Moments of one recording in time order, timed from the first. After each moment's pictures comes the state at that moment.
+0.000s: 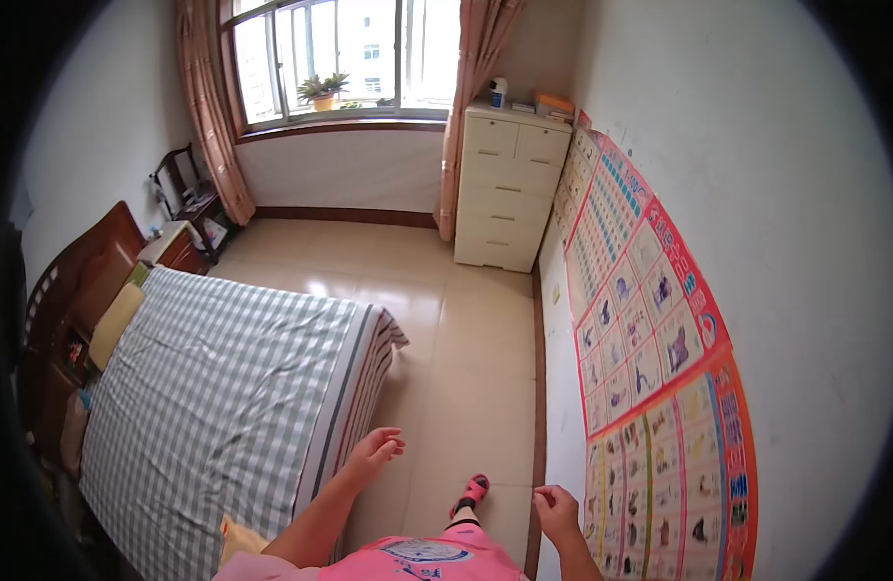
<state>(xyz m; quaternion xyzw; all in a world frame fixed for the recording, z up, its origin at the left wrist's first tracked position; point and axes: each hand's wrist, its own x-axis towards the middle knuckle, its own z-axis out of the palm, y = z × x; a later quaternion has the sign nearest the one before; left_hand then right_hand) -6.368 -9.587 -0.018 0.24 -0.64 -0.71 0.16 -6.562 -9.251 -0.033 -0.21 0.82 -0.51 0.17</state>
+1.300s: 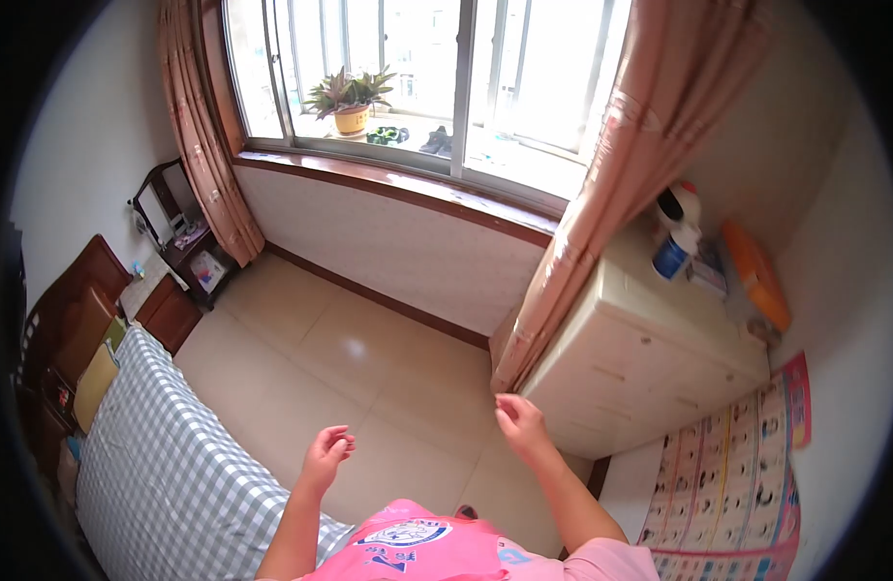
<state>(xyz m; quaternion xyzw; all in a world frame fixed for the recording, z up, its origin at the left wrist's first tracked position) -7.161 -10.697 0.018 0.44 -0.52 -0.64 0.34 -7.533 -10.603 0.025 -0.49 0.68 -0.51 0.22</state>
